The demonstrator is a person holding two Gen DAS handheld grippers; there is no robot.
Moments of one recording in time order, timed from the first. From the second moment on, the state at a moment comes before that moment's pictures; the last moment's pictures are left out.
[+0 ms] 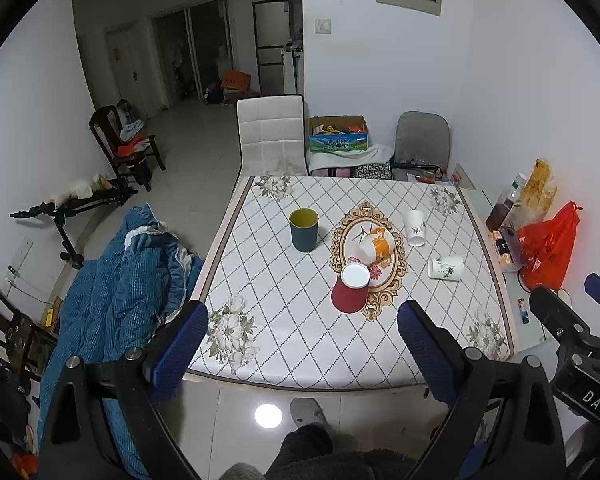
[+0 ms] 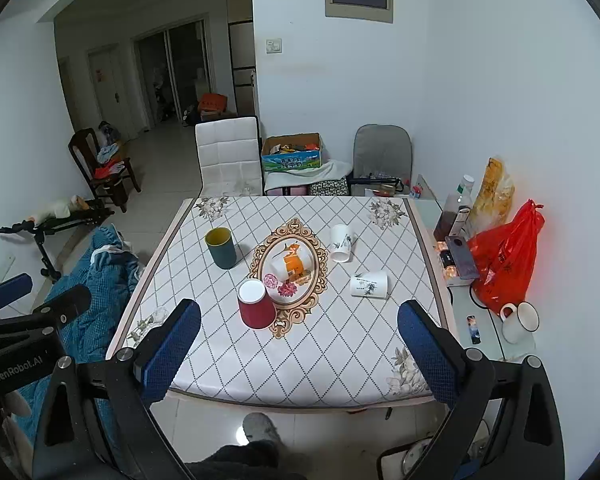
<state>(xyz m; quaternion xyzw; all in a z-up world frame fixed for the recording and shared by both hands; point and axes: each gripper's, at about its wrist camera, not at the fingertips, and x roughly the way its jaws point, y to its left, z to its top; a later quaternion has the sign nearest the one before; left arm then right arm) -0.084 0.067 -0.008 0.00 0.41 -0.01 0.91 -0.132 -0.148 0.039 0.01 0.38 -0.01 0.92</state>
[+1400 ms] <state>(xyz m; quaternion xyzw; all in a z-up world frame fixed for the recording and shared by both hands) -0.092 0.063 0.005 0.00 0.40 0.00 0.91 -0.141 -0.144 0.040 0.01 0.38 0.01 0.92</state>
